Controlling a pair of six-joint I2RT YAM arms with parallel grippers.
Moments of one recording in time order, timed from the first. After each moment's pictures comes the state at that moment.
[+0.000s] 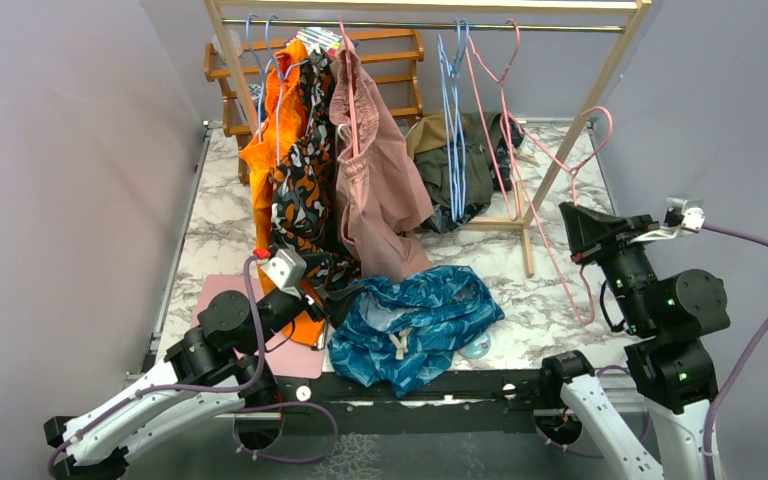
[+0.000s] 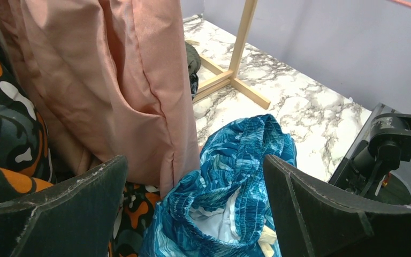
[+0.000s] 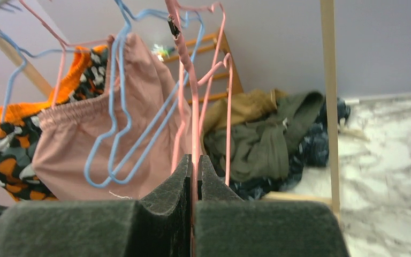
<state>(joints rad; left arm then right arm) -1.02 0.32 0.54 -0.17 -0.19 -0.14 0.23 0.44 0.99 -0.32 -0.04 0.35</state>
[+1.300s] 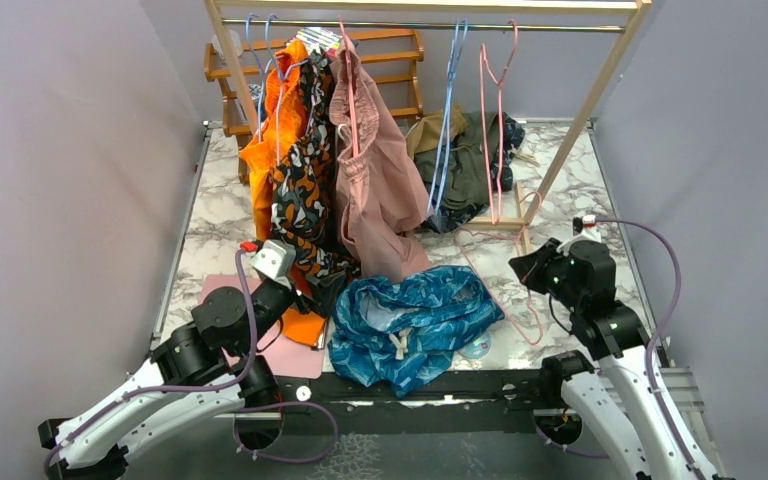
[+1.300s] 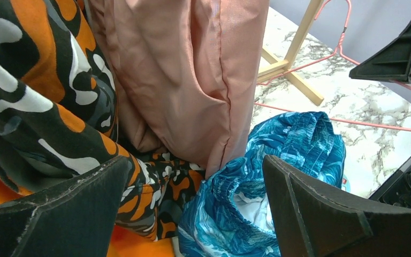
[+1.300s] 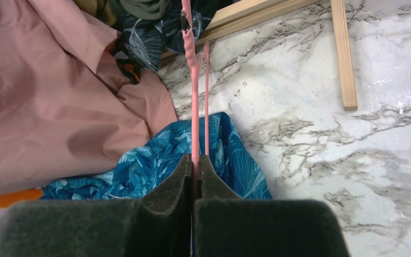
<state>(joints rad) -1.02 0.33 0.65 -0.38 -0.40 -0.13 0.23 0.53 0.61 -0.58 -0.03 0.63</state>
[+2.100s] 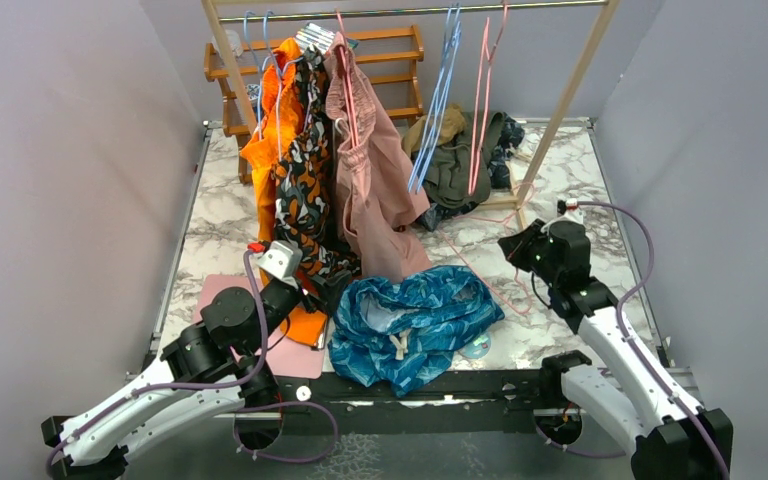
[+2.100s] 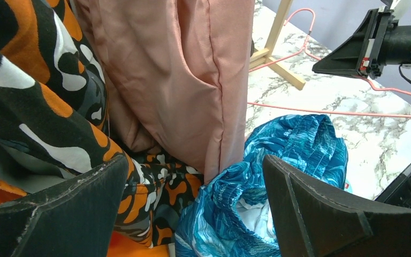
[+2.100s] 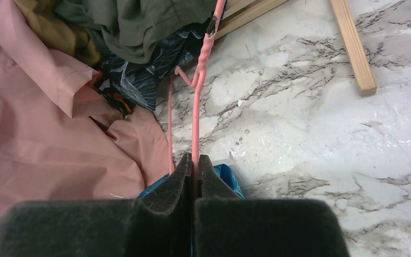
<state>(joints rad) -1.01 0.34 0.59 -0.29 -0.40 -0.13 0.24 0.80 0.51 -0.16 0.02 0.65</state>
